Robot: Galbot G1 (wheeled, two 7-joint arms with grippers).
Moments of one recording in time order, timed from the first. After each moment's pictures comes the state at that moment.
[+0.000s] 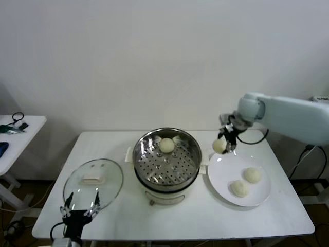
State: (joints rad) left arm 1.76 -1.51 -0.71 -2.08 -0.01 0.06 -0.03; right arm 0.86 0.91 -1.65 1.32 0.61 -0.29 -0.95
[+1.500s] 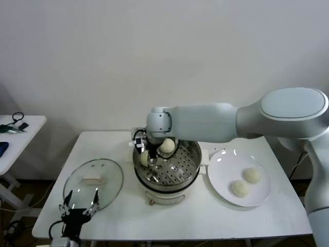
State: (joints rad) left arm 1.76 -1.49 -0.71 -2.07 -0.01 0.05 -0.02; right arm 0.65 1.43 -1.57 1.27 0.84 -0.60 -0.64
